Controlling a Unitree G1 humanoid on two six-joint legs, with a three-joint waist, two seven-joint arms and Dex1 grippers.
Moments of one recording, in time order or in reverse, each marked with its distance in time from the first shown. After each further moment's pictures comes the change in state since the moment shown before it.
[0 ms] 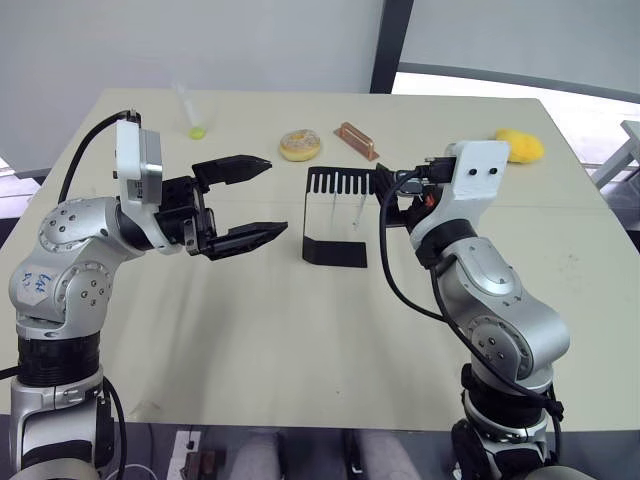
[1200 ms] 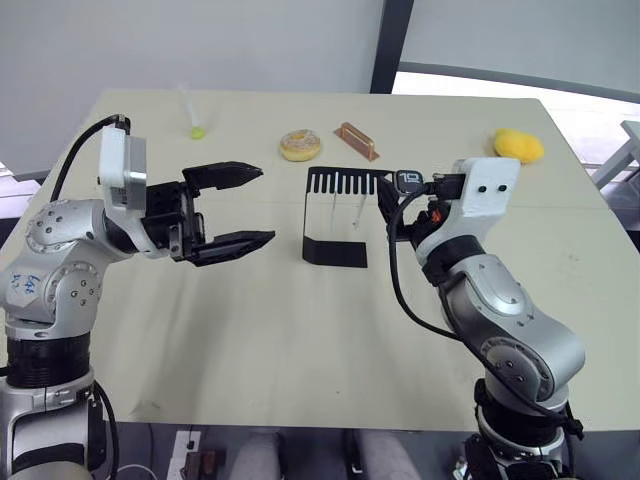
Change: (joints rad) left arm 0.007 0.020 0.019 0.037 0.000 -0.034 -0.072; right arm 0.053 -0.053 0.007 -0.062 0.118 -0.017 -0.061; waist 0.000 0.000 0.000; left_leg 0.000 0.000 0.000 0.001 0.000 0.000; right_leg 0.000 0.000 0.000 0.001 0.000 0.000
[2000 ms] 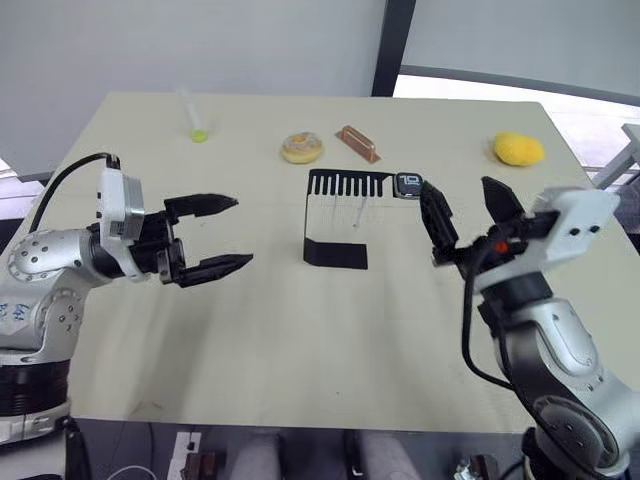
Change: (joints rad) left arm 0.150 0.032 0.044 0.000 0.033 -0.099 -0.020; right arm 0.225 -0.109 -0.113 -0.236 0.183 -0.110 -0.006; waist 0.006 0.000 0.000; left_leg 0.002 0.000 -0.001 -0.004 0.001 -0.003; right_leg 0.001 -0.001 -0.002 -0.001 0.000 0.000
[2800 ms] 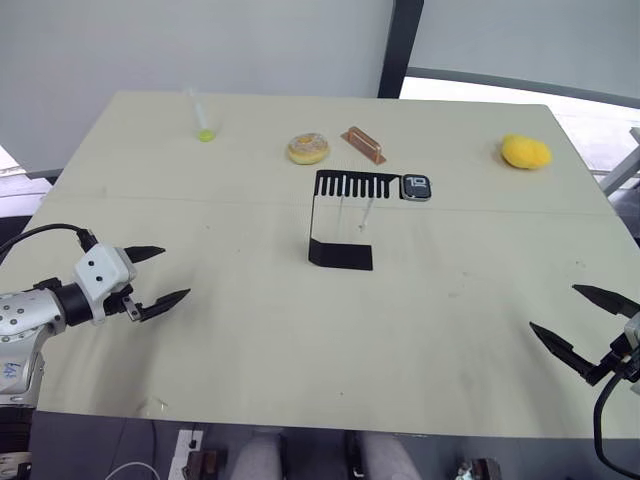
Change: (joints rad) left arm 0.302 0.133 0.038 0.326 0.433 -0.402 0.153; right arm 0.642 -0.466 -0.538 0.760 -0.269 -0.856 1.255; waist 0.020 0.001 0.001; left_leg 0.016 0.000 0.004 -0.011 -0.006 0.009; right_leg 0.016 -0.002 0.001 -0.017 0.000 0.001
